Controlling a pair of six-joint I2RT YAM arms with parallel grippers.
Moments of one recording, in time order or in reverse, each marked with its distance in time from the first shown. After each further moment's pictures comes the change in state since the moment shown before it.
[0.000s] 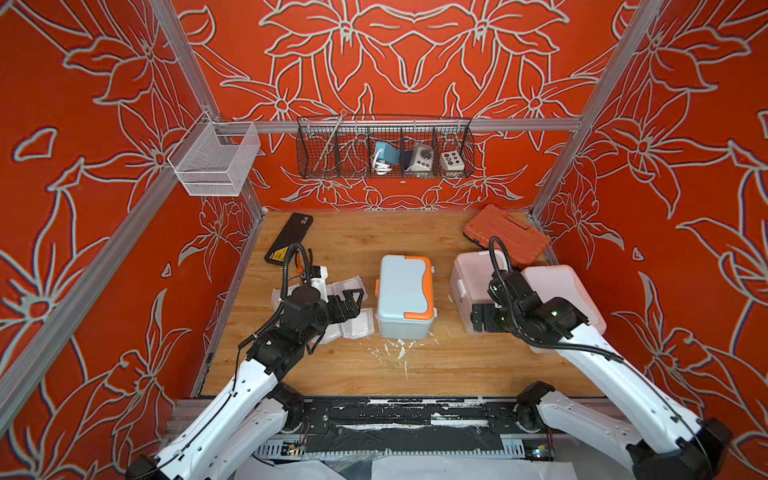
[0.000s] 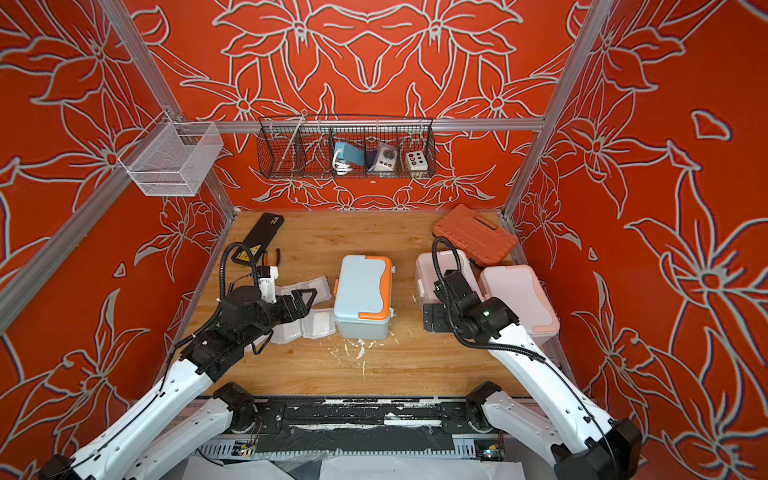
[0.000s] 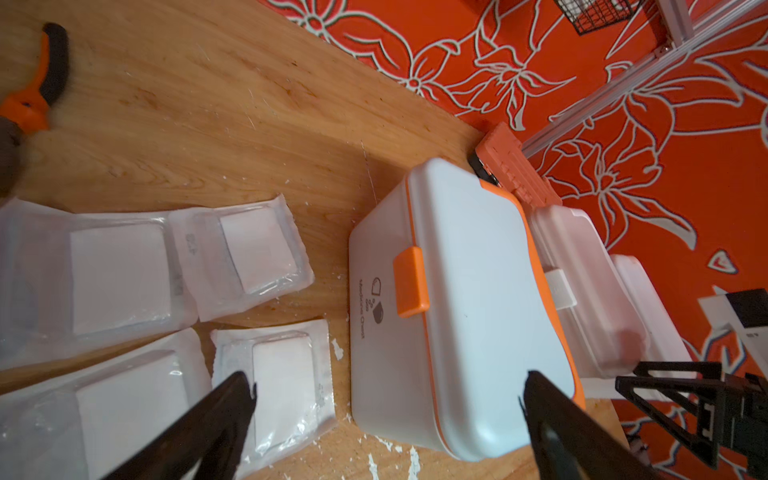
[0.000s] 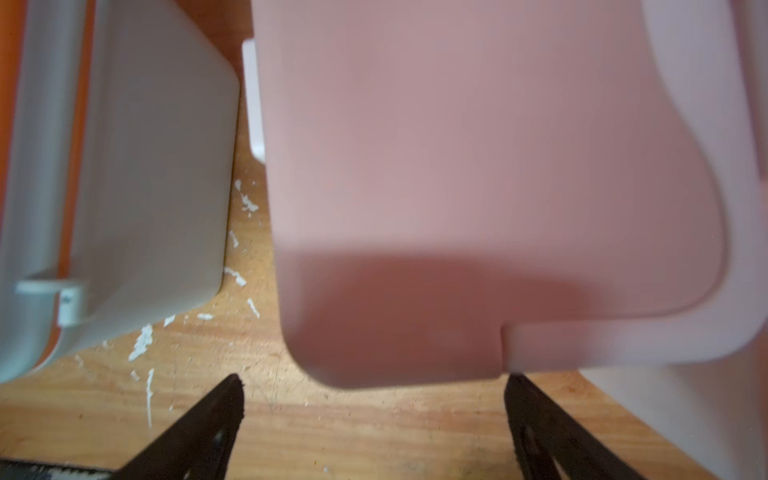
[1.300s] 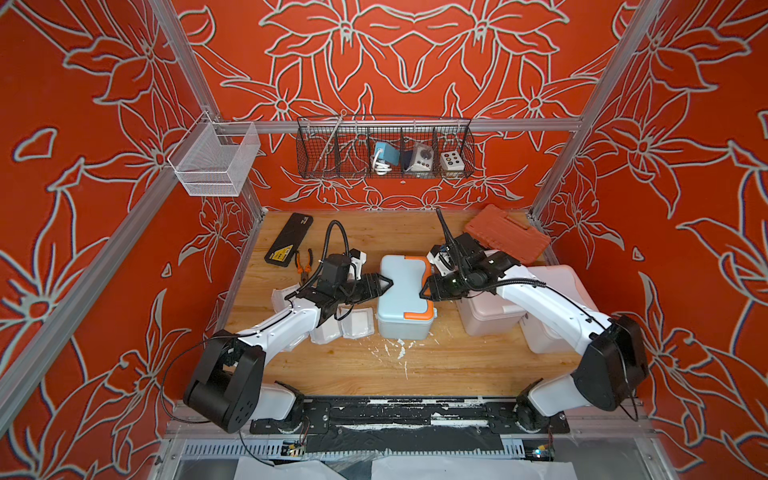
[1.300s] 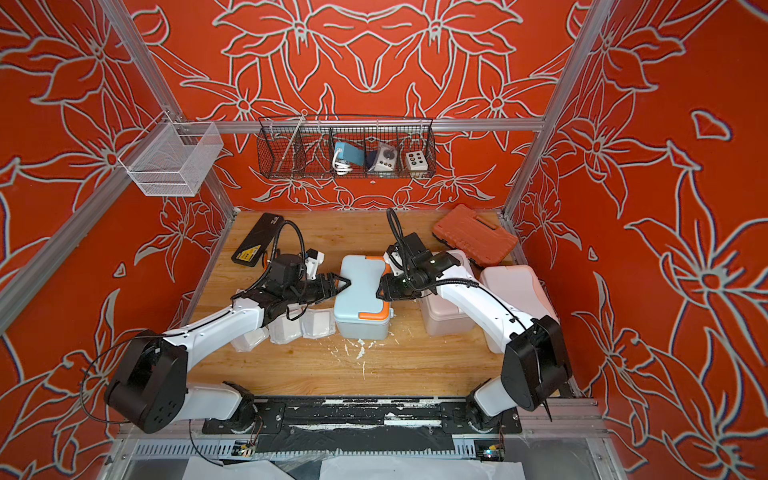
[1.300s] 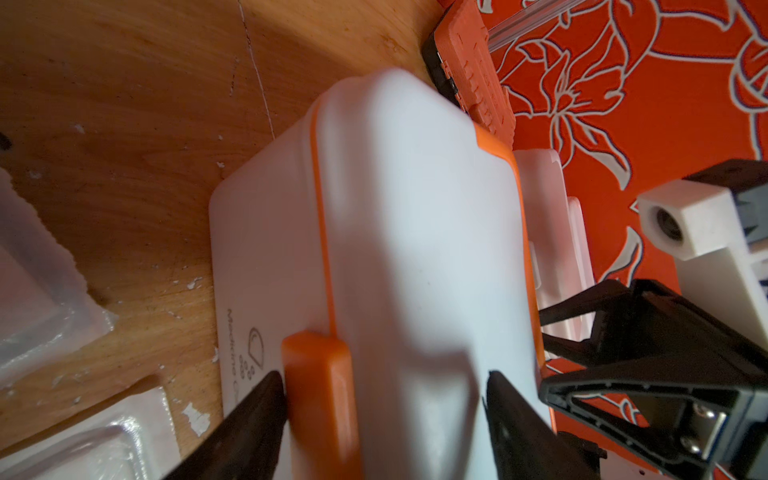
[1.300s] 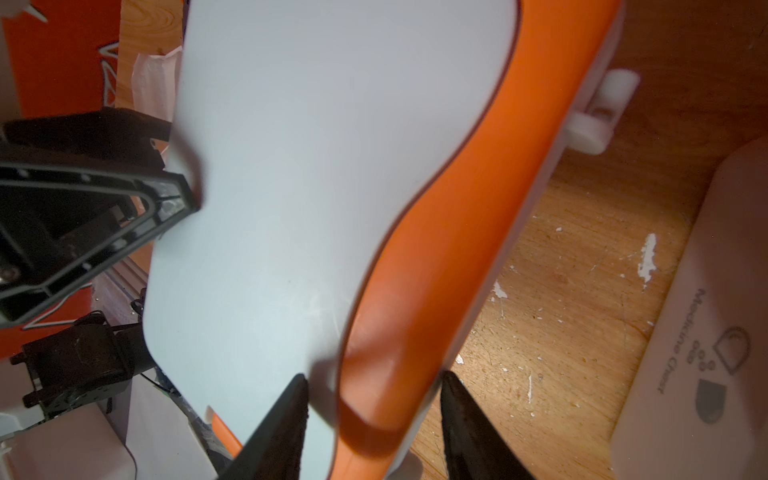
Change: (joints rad) left arm 0.048 0.651 0.163 0.341 0.487 -0.080; right arm 0.072 0.522 0.329 0.213 -0.507 -0.079
